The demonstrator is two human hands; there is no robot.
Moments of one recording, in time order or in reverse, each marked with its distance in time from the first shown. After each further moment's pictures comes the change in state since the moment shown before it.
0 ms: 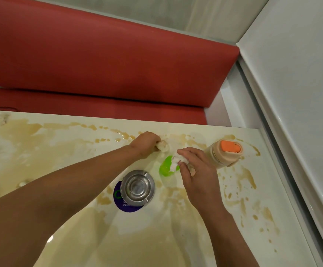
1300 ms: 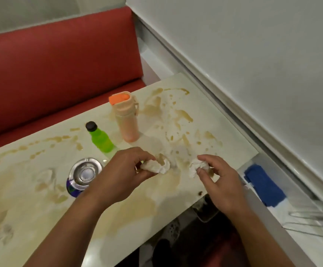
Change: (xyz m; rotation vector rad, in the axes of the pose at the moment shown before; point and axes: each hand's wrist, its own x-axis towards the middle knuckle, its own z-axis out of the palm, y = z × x) left_hand -0.193 0.280 -0.003 -0.186 -0.133 0.327; right_hand -0.242 0.088 -0.174 0.257 0.274 0.478
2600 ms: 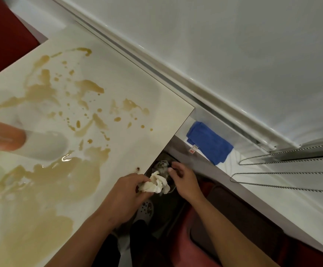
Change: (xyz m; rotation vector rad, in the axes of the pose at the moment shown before) left_hand 0.069 0.022 0.293 -0.034 -0.438 -0.044; right_hand -0.044 0.319 -0.025 0.169 0.038 0.697
